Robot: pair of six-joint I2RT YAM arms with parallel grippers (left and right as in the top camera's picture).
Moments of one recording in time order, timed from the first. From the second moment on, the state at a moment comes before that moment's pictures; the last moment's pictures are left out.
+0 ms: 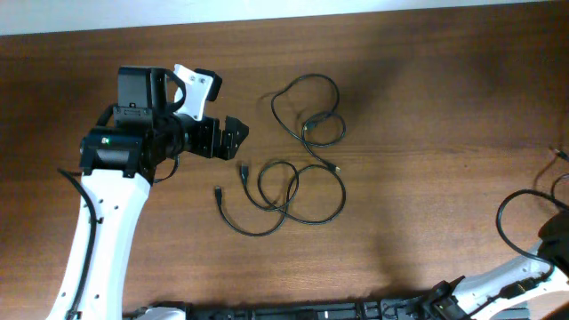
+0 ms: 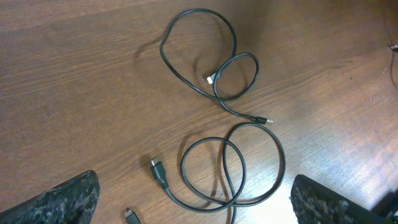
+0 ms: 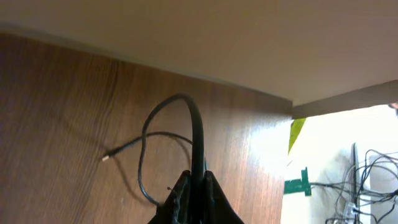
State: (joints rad) left arm -0.12 1.39 1.37 -0.92 0.44 0.11; right arm -0.91 1.99 2.44 -1.50 0.38 0.34
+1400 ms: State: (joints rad) left arm -0.12 1.39 1.37 -0.92 0.44 0.11; right arm -0.14 2.07 1.73 -0.94 -0.28 0.00
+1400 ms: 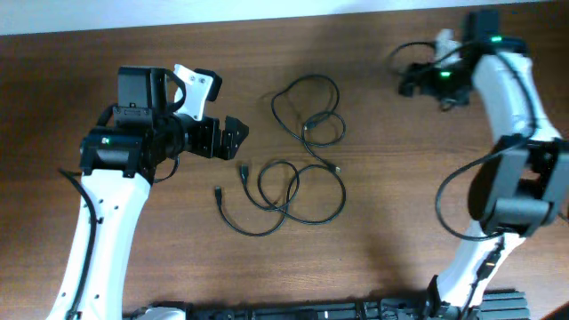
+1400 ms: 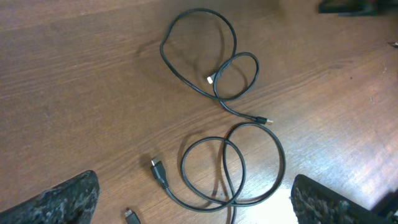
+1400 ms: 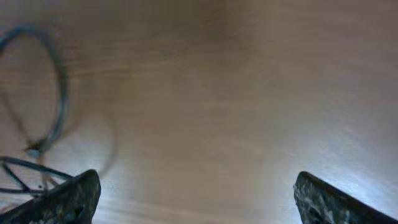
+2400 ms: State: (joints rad) left arm -0.12 1.39 1.37 -0.92 0.44 0.11; right arm 0.14 2.07 1.61 -0.54 -0.28 0.03
